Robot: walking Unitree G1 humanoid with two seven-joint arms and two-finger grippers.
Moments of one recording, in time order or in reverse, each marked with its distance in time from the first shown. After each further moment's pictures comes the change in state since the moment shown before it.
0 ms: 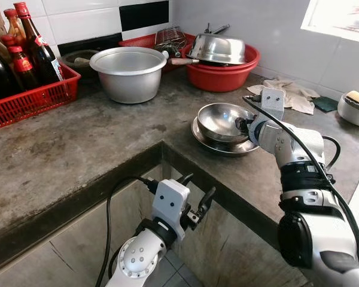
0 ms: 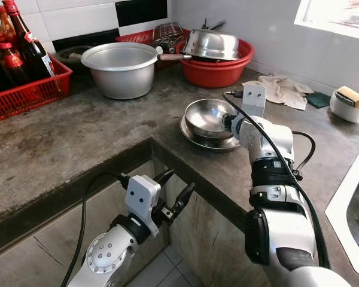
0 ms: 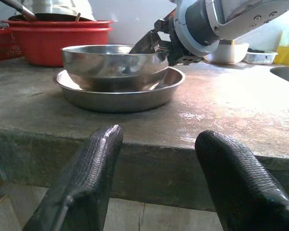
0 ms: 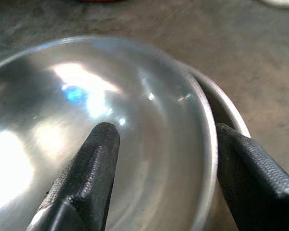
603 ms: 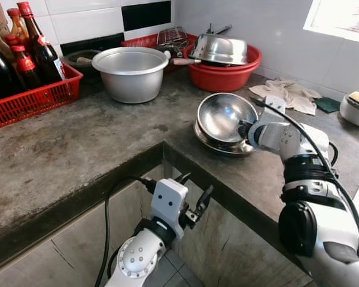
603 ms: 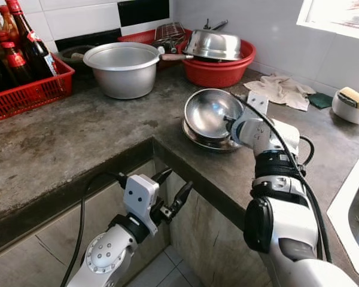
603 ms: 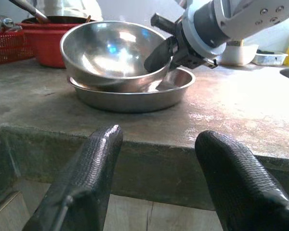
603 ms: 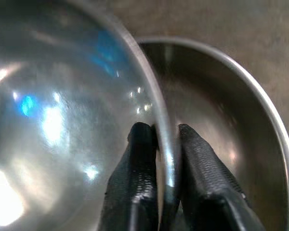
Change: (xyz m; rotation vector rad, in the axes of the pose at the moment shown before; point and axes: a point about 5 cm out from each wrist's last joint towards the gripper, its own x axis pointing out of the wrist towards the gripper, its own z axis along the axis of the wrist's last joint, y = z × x) left arm 0.000 0.002 0.000 0.005 -0.001 0.023; right arm 0.004 -0.005 0.002 0.212 0.065 0.014
